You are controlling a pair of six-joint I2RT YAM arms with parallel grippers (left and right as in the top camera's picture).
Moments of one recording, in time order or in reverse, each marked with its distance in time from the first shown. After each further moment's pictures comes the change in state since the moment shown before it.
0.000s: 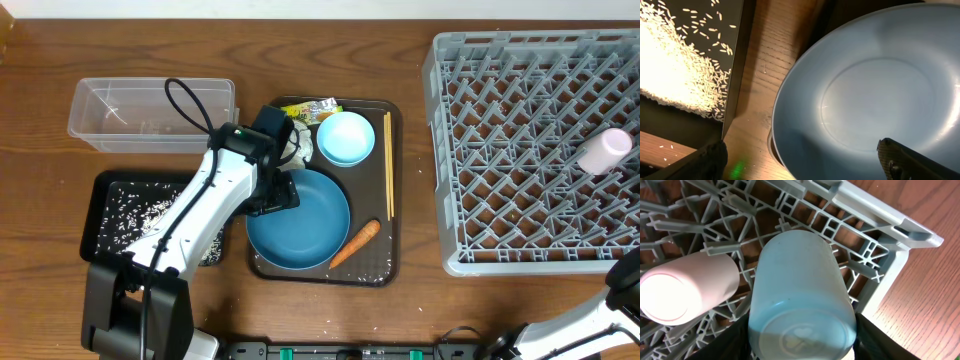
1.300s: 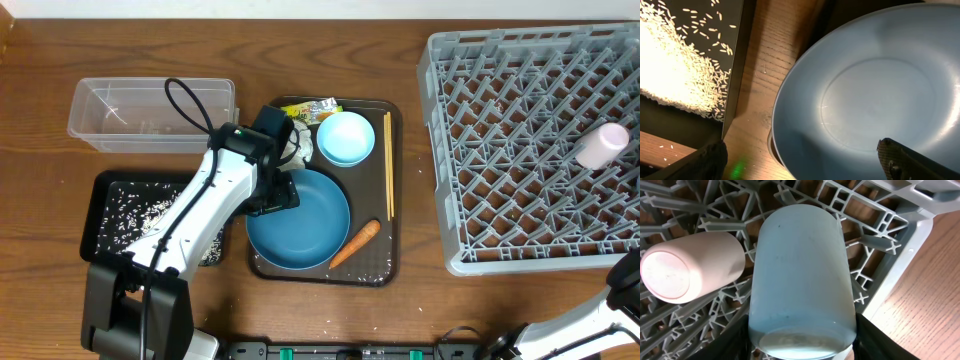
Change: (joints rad) left arm 0.000 0.000 0.000 0.000 0.000 0.000; right arm -0.006 0.001 -0.006 -0.035 -0.103 0.027
